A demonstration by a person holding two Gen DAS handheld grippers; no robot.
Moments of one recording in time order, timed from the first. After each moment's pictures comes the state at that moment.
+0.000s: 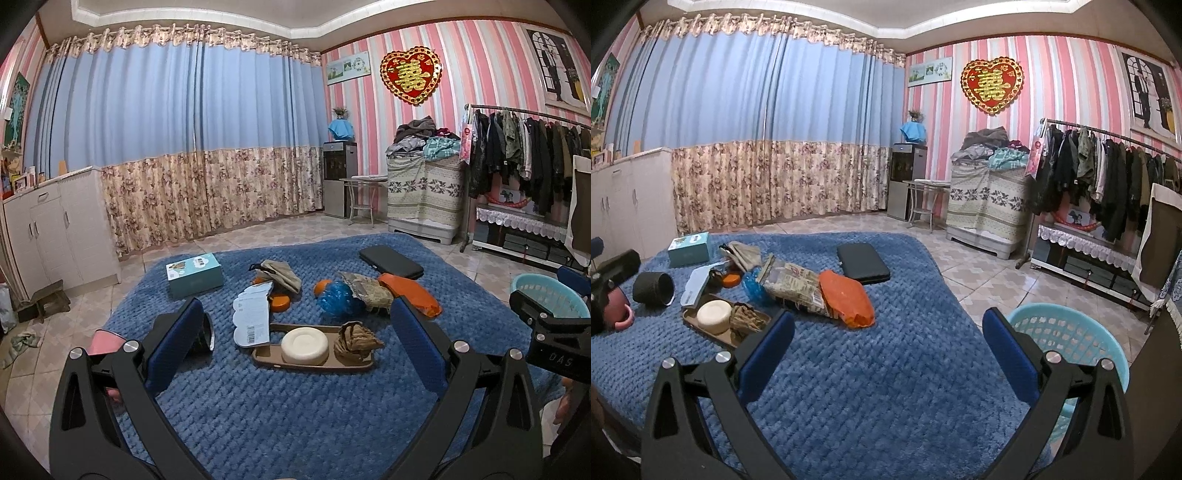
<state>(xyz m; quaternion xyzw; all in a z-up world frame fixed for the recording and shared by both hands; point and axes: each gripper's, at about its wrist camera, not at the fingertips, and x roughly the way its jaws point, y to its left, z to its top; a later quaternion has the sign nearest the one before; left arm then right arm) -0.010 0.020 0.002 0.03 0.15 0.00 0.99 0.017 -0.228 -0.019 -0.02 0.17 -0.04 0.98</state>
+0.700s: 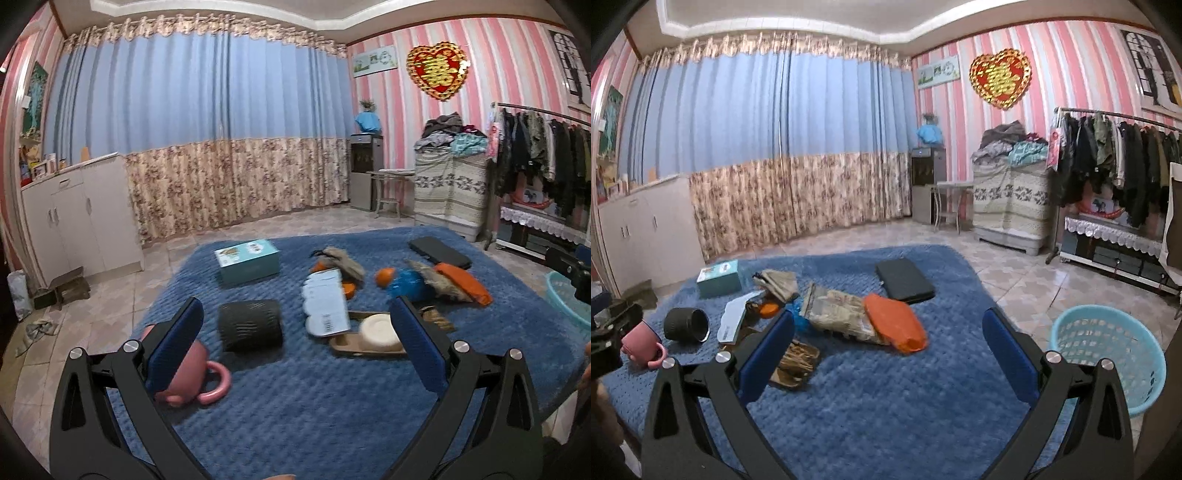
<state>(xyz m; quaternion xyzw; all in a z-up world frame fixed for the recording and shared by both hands) -0.001 0.107 -0.014 0.02 0.17 0.05 0.98 0.043 -0.195 -0.007 0.02 0.17 0.01 0.99</state>
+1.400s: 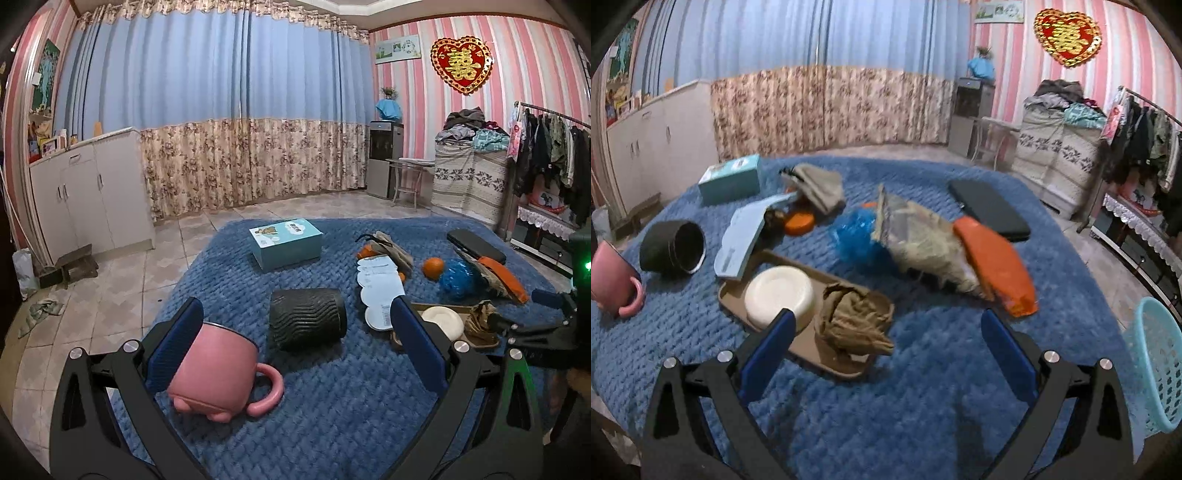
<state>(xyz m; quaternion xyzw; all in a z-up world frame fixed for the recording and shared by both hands) 0.034 0.163 -0.033 -0.01 0.20 0.08 0.98 0.134 -0.096 -0.083 -0.06 0.32 0.07 0.94</state>
